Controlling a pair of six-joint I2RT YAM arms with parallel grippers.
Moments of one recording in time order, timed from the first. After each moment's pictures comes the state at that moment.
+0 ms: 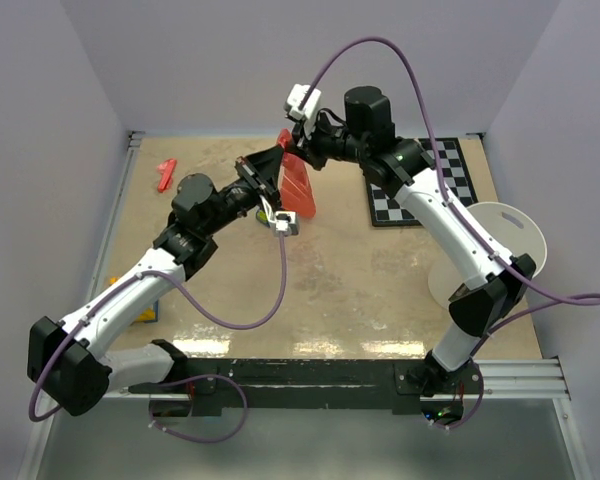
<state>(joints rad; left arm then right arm) -0.58 1.19 0.98 0.35 0.35 1.47 0.63 1.69 1.91 -0.50 -0.42 -0.38</state>
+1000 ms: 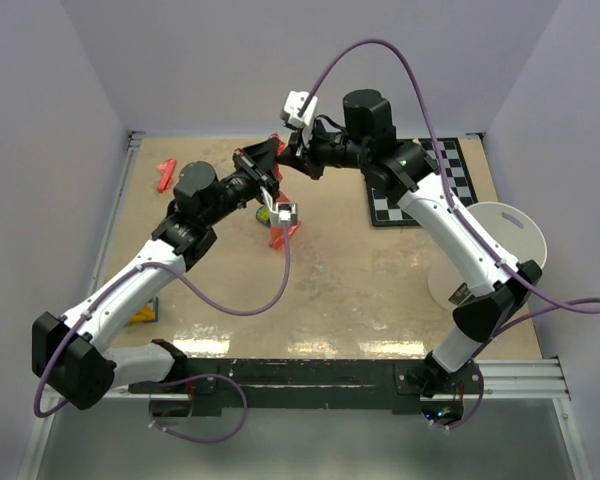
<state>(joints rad) -0.55 1.24 1.06 0.26 0.29 1.56 0.67 1.66 1.91 -0.56 -0.51 -0.36</state>
